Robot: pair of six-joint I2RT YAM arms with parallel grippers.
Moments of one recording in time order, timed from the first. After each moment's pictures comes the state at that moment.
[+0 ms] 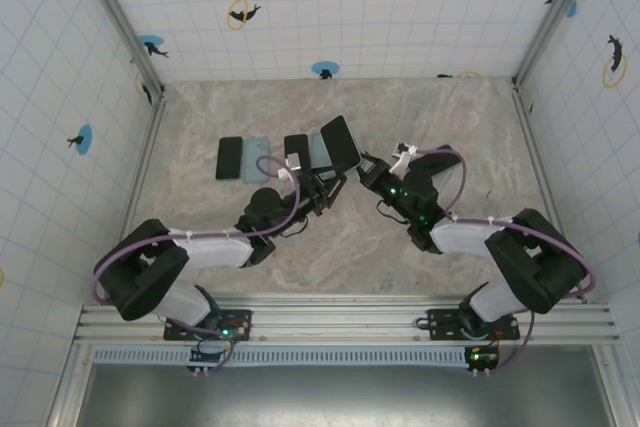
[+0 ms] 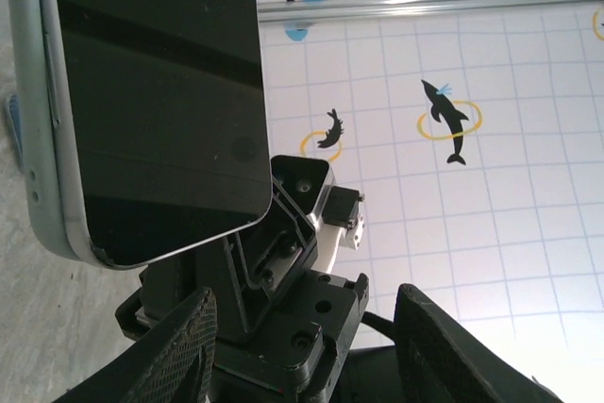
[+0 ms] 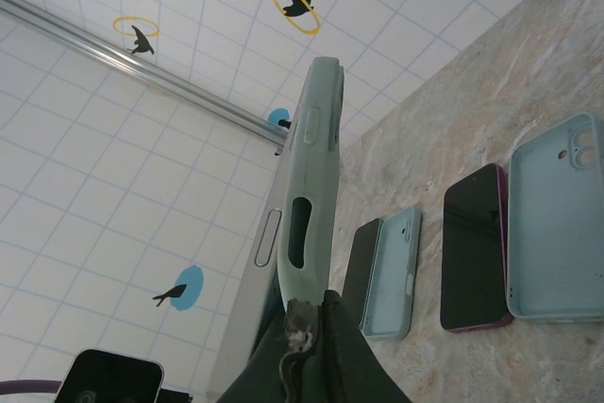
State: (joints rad) left arm -0.84 1.45 0.47 1.07 0.14 -1.52; right arm 0.68 1.48 0.49 0.99 -0.04 1.06
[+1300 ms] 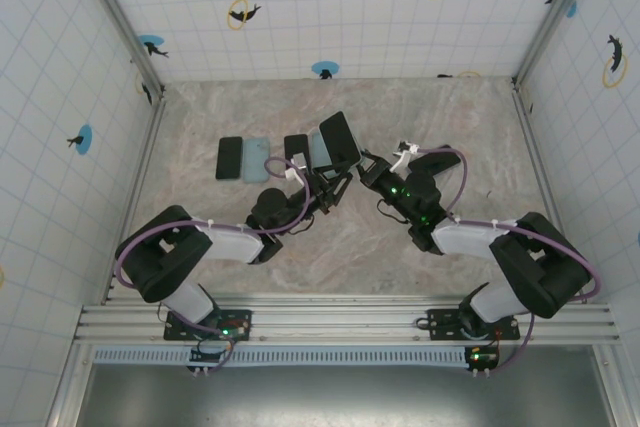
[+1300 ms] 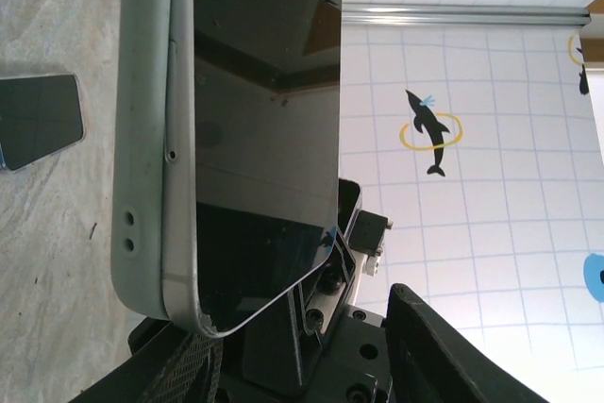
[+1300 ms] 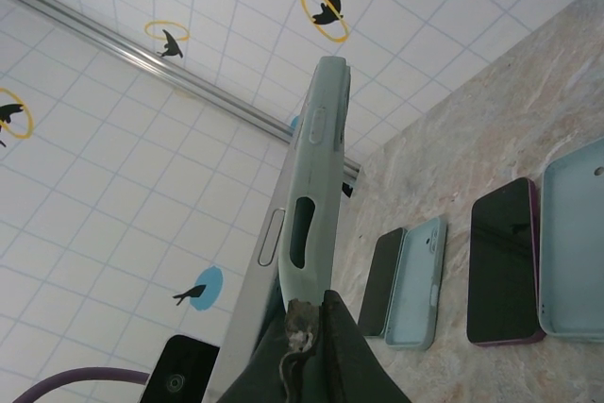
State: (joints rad) left arm -0.84 1.58 0.50 1.23 0.14 -1.61; right arm 0.68 1.45 0.49 1.01 -0.04 1.05
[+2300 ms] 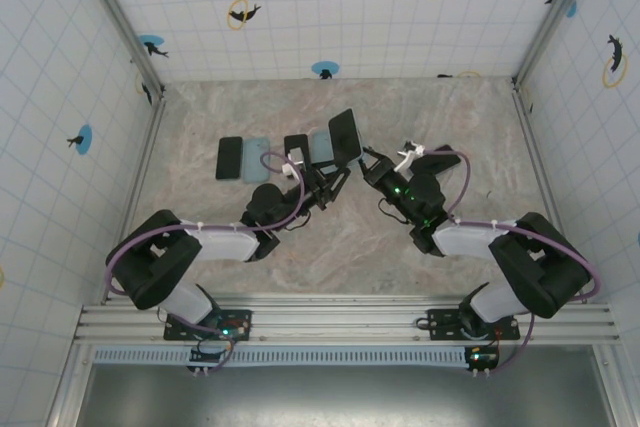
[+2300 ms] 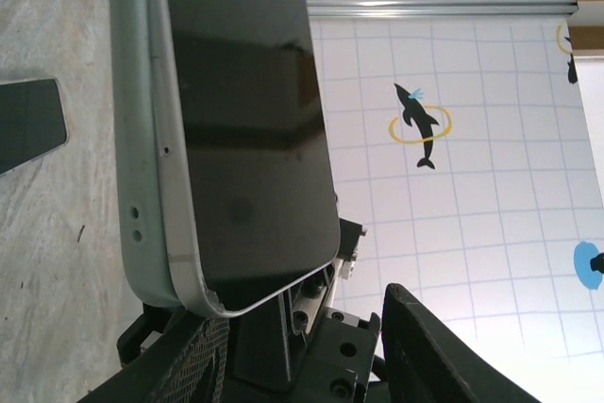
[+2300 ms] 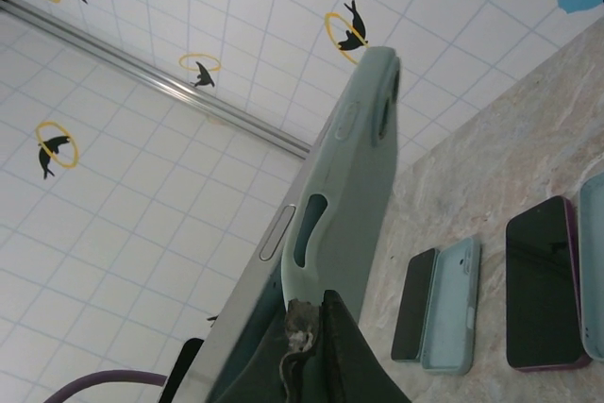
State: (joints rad) left arm -0.81 1.53 0.51 1.18 0.19 -1.59; right arm 0.68 1.45 0.46 1.11 -0.03 1.12
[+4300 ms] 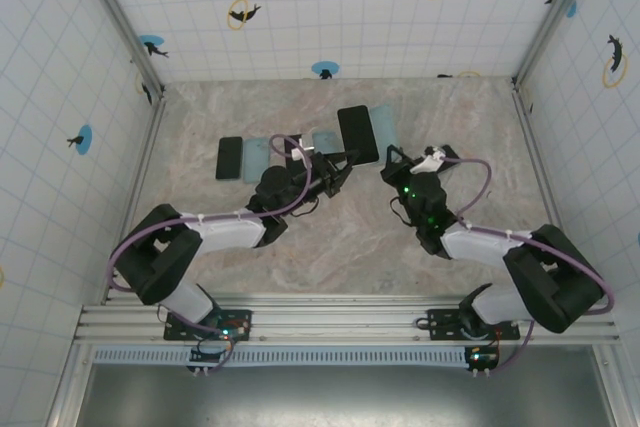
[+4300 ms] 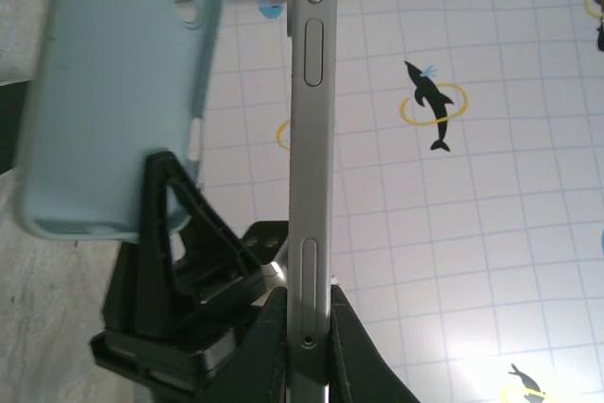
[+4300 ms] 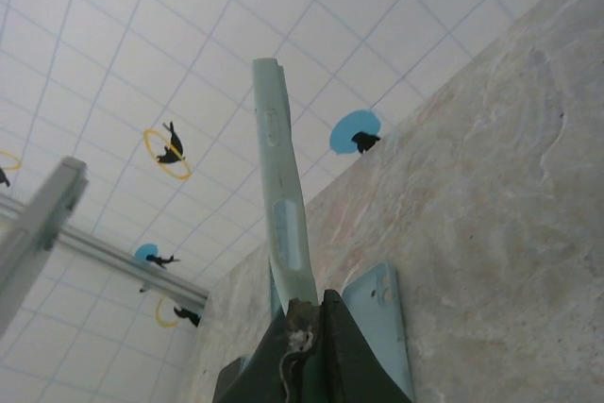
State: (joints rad) left arm -0.79 1.57 0.67 1.02 0.28 -1.53; right arm 0.63 1.35 0.44 0.83 0.36 0.94
